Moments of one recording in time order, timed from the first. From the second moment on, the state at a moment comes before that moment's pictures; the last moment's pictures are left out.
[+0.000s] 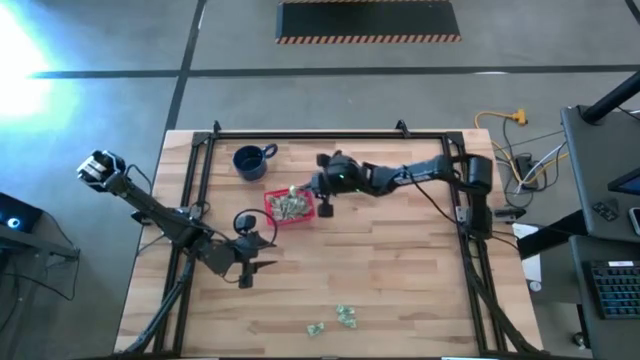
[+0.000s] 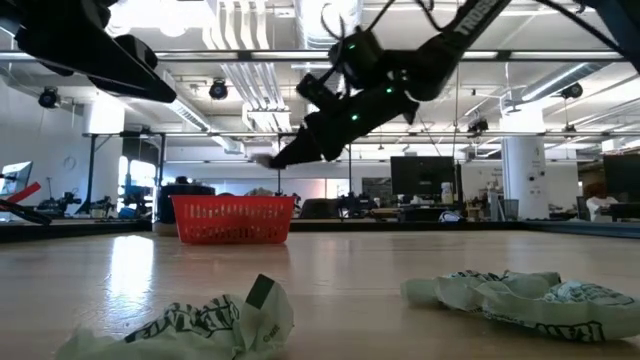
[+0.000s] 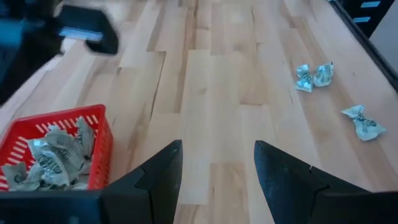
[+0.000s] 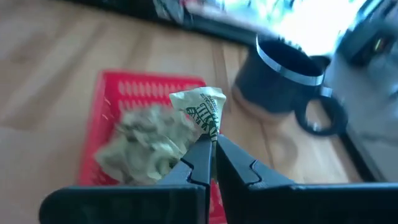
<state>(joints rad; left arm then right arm) -0.59 1.06 0.56 -0.10 -0.55 -0.34 -0.22 1.95 1.14 0.37 -0.11 -0.31</state>
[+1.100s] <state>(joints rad) -0.60 1.52 0.57 0.56 -0.27 -0.14 -0.15 1.81 1.20 -0.24 -0.49 -0.42</state>
